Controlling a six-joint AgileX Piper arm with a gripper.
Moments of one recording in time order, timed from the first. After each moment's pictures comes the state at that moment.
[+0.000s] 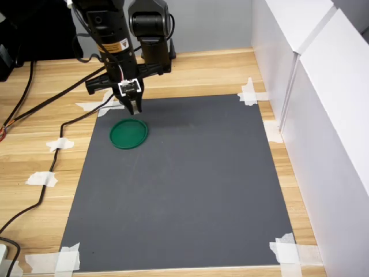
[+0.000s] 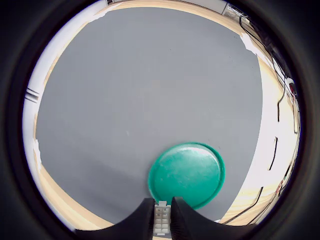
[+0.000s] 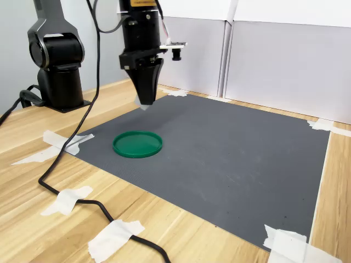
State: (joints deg) arm -6.4 81.4 -51.7 1.7 50.4 -29.3
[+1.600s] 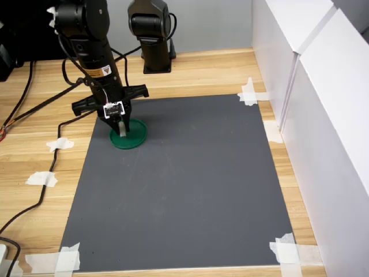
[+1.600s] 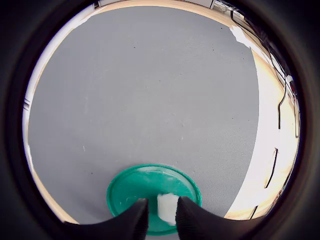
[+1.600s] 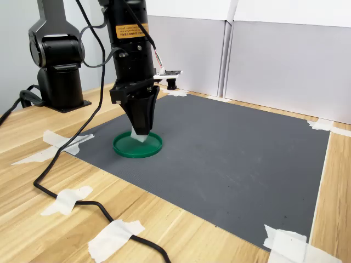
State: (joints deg) arm -11.5 88.7 -51.2 3.9 40.0 -35.9
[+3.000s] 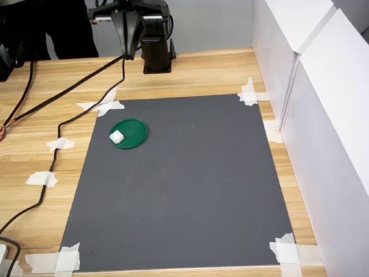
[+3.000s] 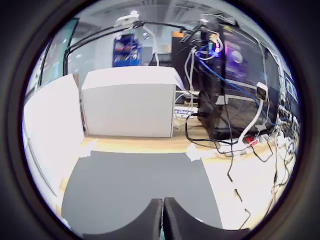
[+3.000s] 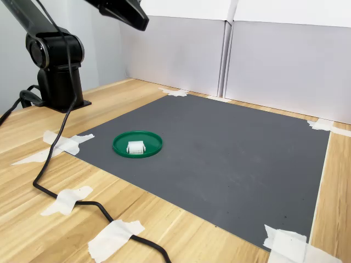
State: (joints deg) arm -2.2 25.2 -16.8 7.5 10.6 -7.9
